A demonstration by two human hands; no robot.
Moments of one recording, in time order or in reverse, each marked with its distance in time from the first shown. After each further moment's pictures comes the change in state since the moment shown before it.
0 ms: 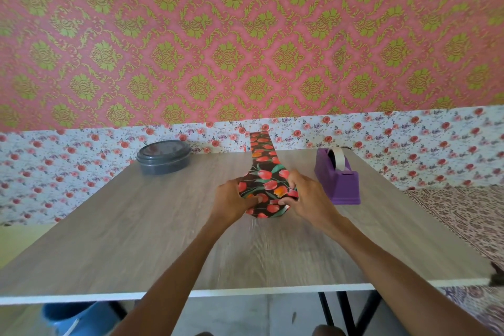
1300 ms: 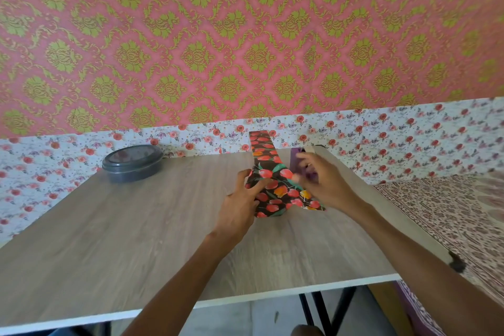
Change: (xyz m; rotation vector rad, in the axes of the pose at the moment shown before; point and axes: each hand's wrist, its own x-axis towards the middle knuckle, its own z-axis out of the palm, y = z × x) left_hand -0.013 0.041 0.054 0.305 -0.011 0.455; right_hand -0.009 0.058 -0.082 0.179 -0.061 0.267
